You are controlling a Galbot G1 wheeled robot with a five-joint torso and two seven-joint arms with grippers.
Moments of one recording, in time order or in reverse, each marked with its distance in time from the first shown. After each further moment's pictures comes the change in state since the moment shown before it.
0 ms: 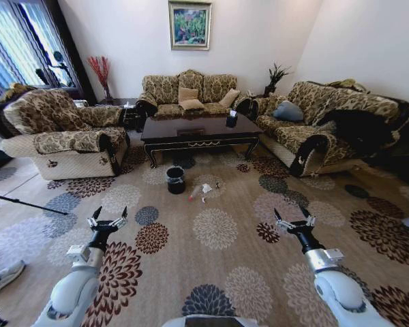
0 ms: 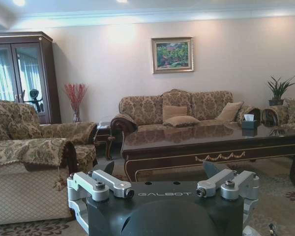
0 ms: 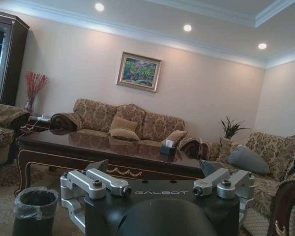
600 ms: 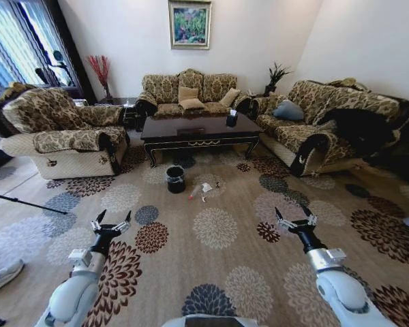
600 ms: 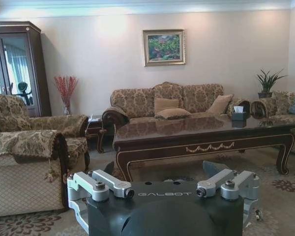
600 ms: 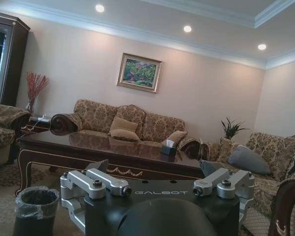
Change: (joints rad) left arm 0.044 -0.006 -0.005 -0.024 0.005 0.010 0.029; right arm -0.018 0.007 0.008 0.017 -0.001 0.006 0.001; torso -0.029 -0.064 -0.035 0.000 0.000
